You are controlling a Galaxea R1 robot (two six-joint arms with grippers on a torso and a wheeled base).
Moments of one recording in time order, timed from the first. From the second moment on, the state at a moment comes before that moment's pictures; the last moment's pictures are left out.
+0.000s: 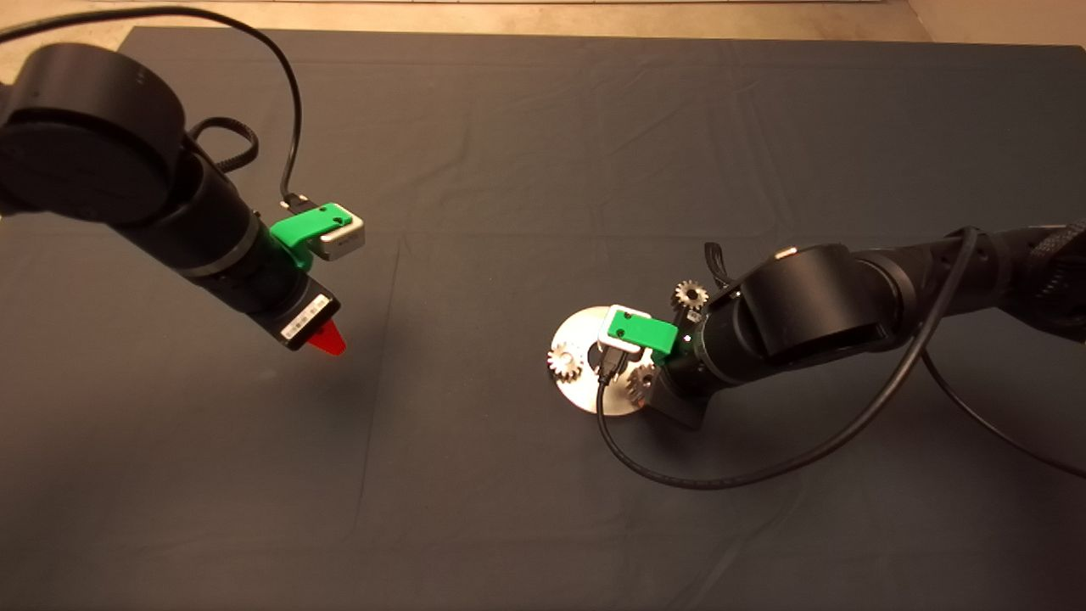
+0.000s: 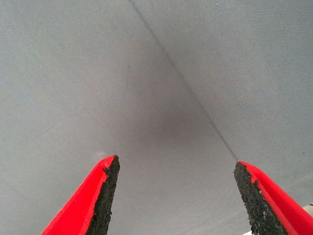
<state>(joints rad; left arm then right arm) -0.54 2.21 -0.86 0.20 1.46 -0.74 0.22 2.61 -0.82 -0.59 -1.53 0.69</state>
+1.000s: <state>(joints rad) -0.55 2.21 -0.86 0.20 1.46 -0.74 0.22 2.61 -0.82 -0.59 -1.53 0.69</state>
